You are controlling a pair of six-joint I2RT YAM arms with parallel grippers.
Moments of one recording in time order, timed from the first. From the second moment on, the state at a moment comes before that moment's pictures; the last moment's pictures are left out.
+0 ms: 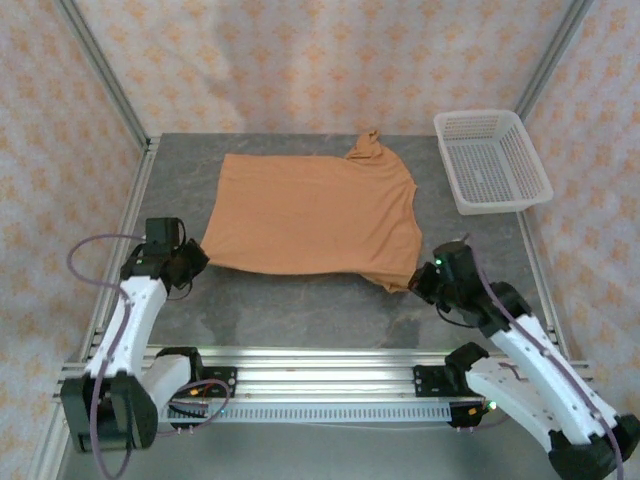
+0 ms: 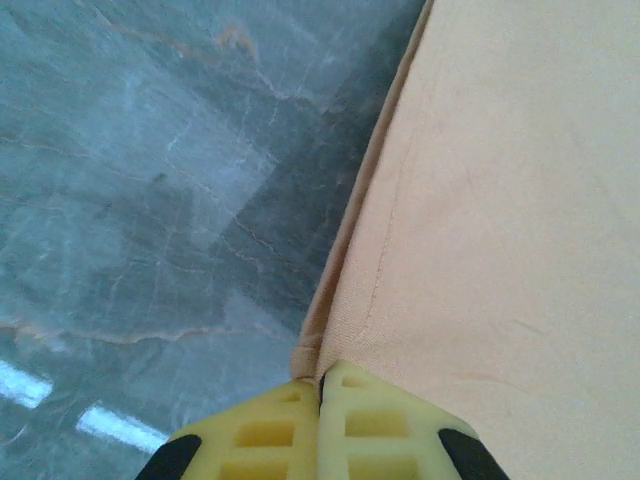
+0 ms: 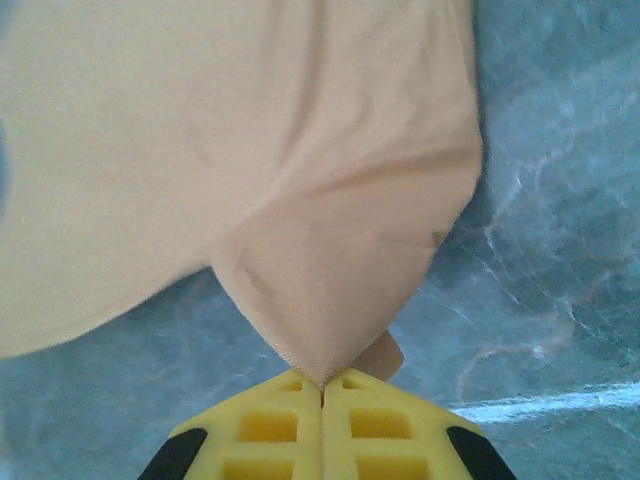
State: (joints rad) left arm 0.13 0.96 0.72 -0.76 0.08 -0.70; right arm 0.49 0.67 0.74 -0.92 -0.03 1.00
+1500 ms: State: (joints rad) left arm 0.13 1.63 1.05 -0.67 0.02 -0.67; right arm 0.29 1.78 1.54 -0.81 0.00 0.66
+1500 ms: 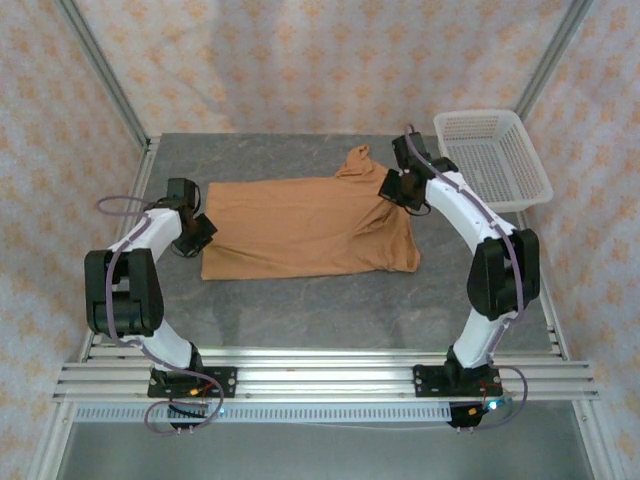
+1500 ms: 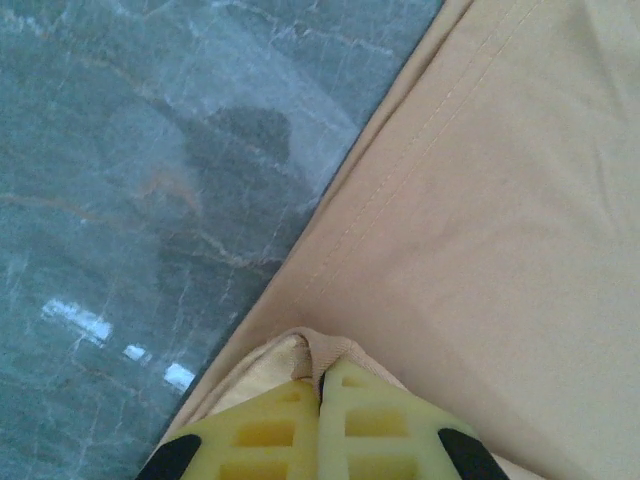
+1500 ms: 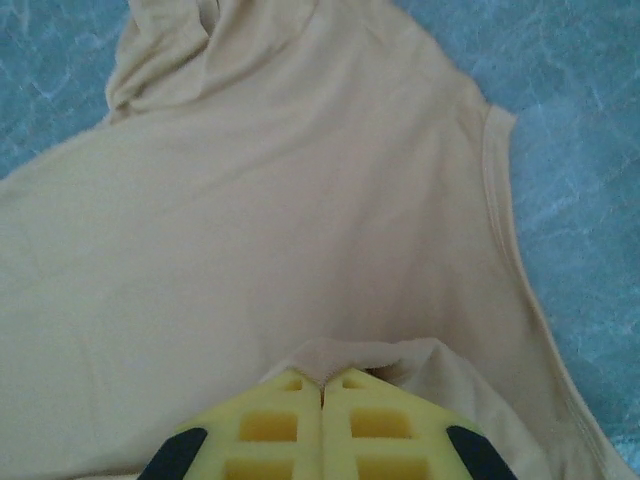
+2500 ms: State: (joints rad) left arm -0.10 1.55 1.02 -0.57 0.04 -0.73; right arm 0.28 2.04 1.69 -0.87 -0.06 0.60
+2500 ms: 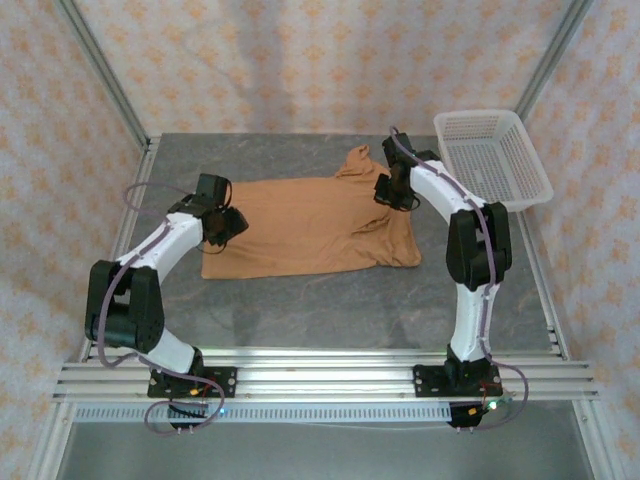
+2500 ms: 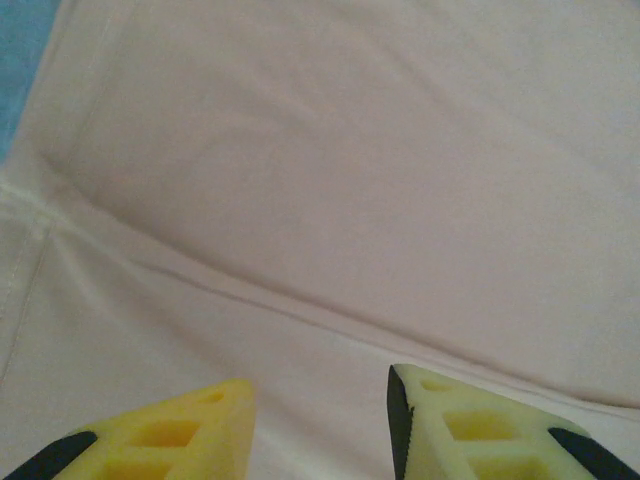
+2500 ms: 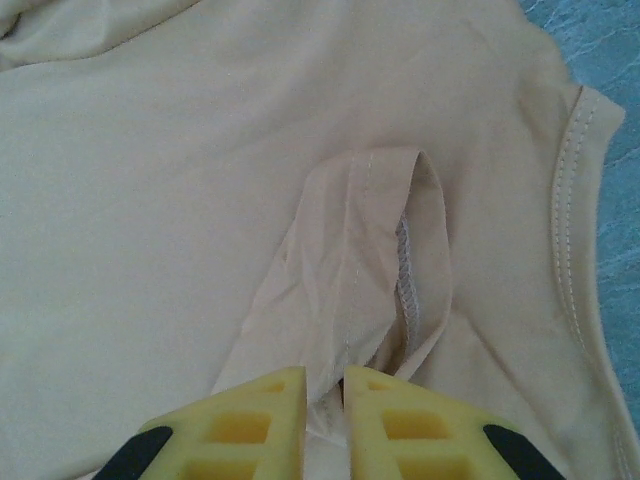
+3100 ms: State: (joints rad) left arm -0.10 1.55 0.99 -0.56 0.05 -0.73; right arm 0.28 2.10 1.68 -0.84 -0.06 0.59
